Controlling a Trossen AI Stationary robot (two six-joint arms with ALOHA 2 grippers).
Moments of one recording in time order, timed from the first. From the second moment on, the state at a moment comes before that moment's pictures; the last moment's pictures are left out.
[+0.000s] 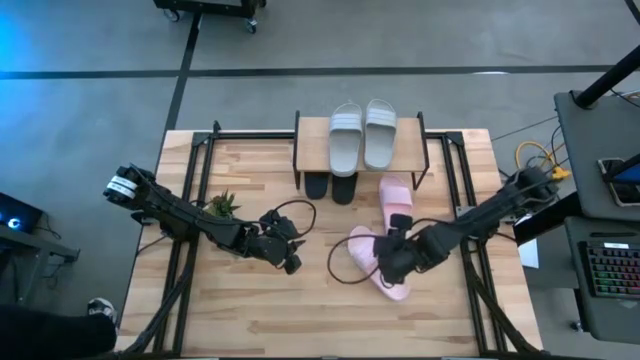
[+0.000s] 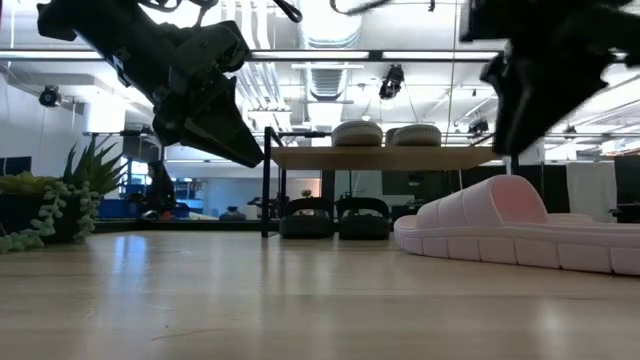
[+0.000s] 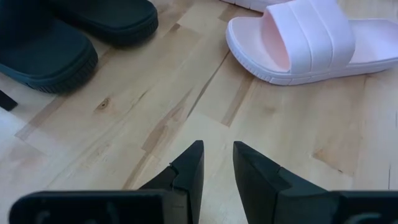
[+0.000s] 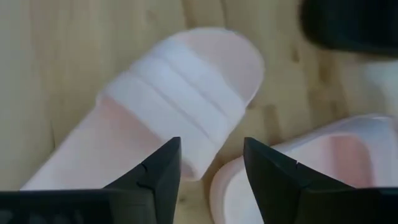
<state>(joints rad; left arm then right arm) -0.34 1.49 0.78 -0.07 -0.53 -0.67 0.48 1.52 1.04 -0.86 0.42 0.55</state>
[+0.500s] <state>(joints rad) -0.34 1.49 0.78 -0.07 -0.53 -0.67 0.15 1.59 0.98 -0.75 0.36 0.43</state>
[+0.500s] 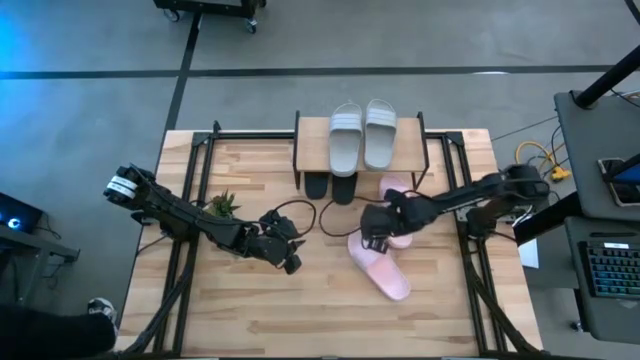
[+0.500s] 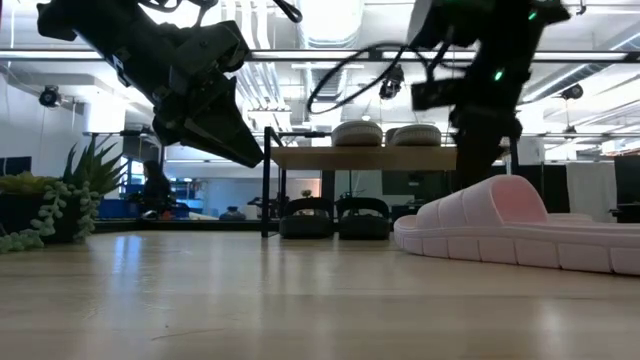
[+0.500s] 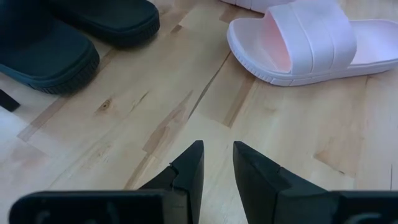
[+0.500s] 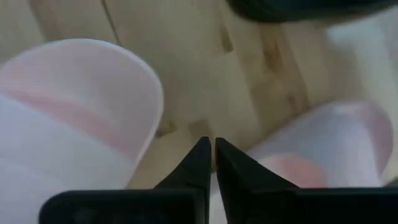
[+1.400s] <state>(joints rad) -0.34 1.49 0.78 -0.07 -0.53 -0.67 0.02 1.74 0.98 -0.87 0.48 0.43</state>
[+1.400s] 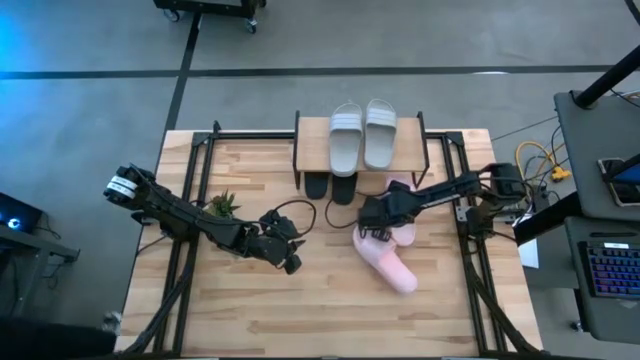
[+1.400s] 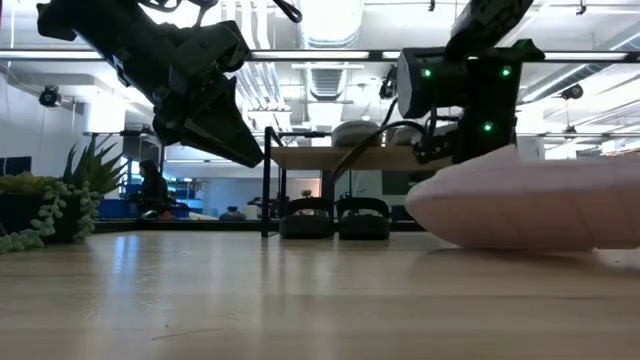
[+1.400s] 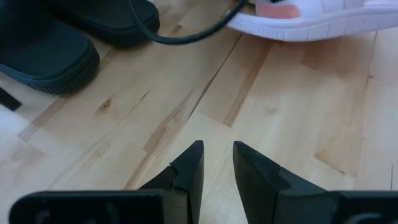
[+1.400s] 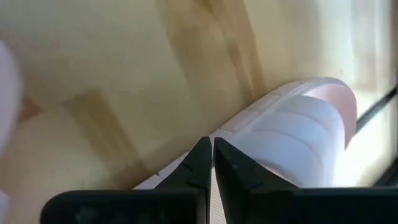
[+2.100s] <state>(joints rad) -0.34 1.49 0.78 -0.07 -0.53 -0.67 0.25 1.36 1.00 -0.89 0.30 0.40</state>
